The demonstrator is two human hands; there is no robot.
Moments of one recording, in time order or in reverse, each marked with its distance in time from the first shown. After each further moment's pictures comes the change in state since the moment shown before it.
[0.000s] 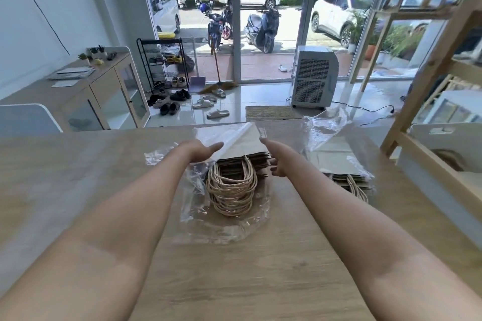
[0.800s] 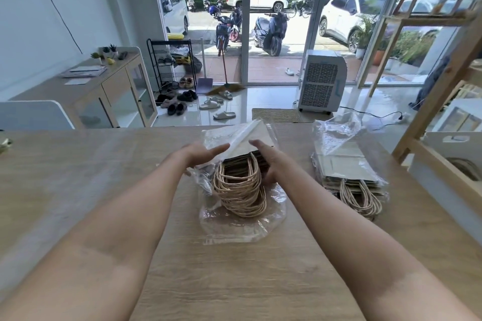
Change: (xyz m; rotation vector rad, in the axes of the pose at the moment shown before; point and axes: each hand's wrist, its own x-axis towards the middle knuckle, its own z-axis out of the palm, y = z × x) left_hand -0.001 -0.037 -0.003 -0.203 -0.036 0.089; right_hand -0.037 -0.001 0.049 0.317 -0.192 0.137
